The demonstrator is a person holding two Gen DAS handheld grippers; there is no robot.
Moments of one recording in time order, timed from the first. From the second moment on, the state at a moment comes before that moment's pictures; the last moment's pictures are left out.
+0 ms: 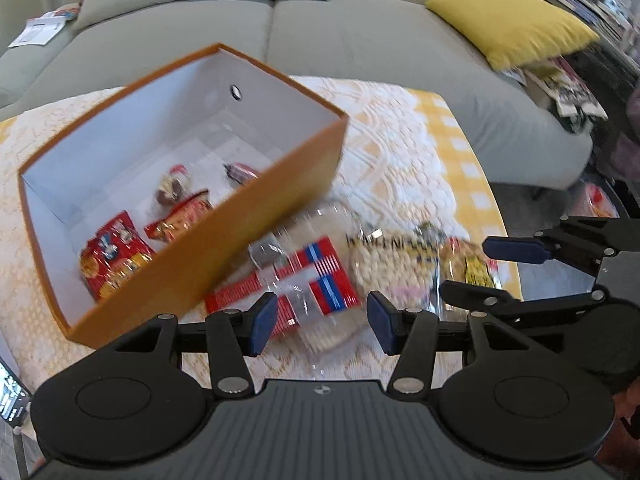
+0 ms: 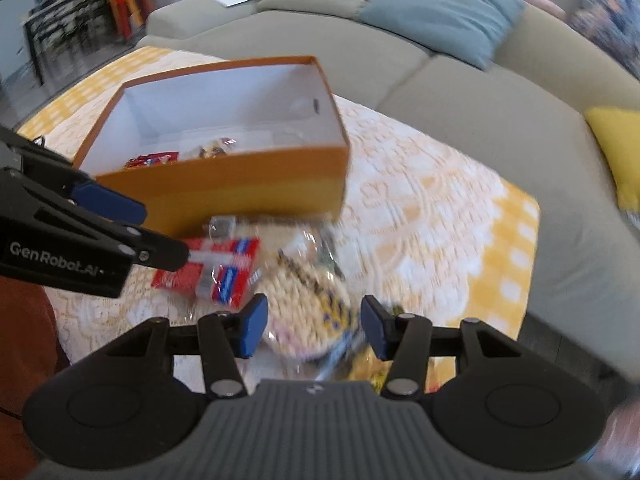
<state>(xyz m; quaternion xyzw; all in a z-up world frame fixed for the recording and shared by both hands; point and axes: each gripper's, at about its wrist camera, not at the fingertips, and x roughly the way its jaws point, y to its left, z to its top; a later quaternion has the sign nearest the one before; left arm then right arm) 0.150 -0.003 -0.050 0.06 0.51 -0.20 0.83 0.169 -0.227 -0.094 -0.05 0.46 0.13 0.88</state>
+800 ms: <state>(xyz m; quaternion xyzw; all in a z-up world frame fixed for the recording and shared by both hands) 0.153 -0.019 -0.114 0.30 0.50 -0.26 0.77 0.187 -0.196 -0.144 -0.20 0.47 0.23 0.83</state>
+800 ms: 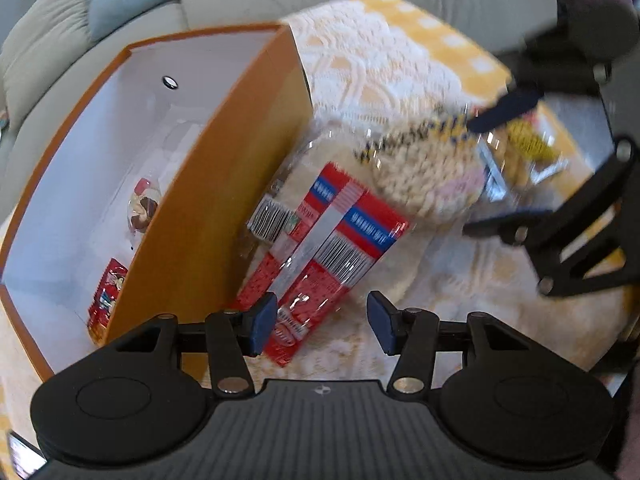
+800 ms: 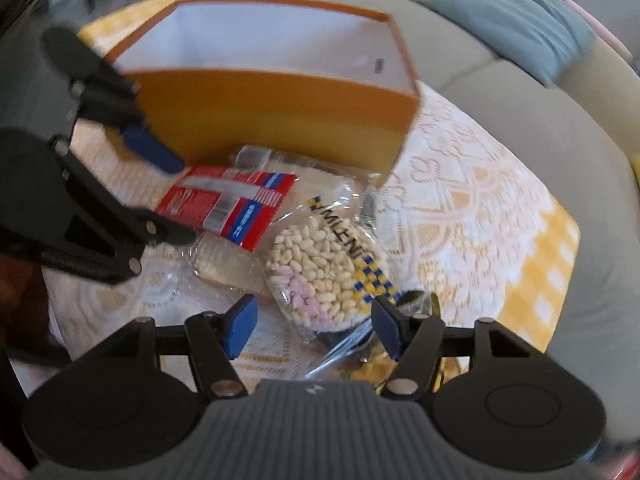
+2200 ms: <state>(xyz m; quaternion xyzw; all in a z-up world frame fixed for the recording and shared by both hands) 0.125 -0.024 -0.110 0.39 0.46 -0.23 0.77 0.164 -0.175 -0.121 -0.31 0.44 0.25 0.80</state>
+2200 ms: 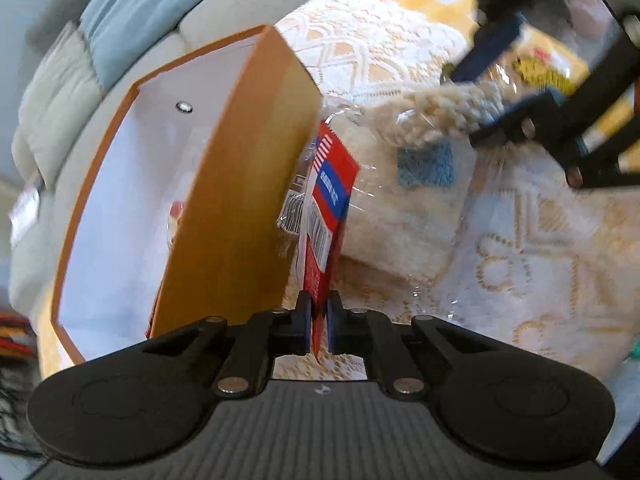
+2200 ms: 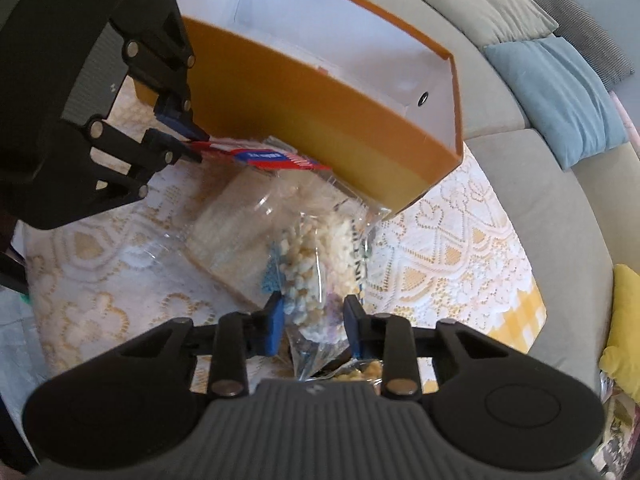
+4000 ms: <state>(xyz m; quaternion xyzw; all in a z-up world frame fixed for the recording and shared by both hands) 0.158 -0.007 -0.083 0.16 0.57 -0.21 0.78 0.171 -0.186 -0.122 -0.17 0.51 0.25 0.81</state>
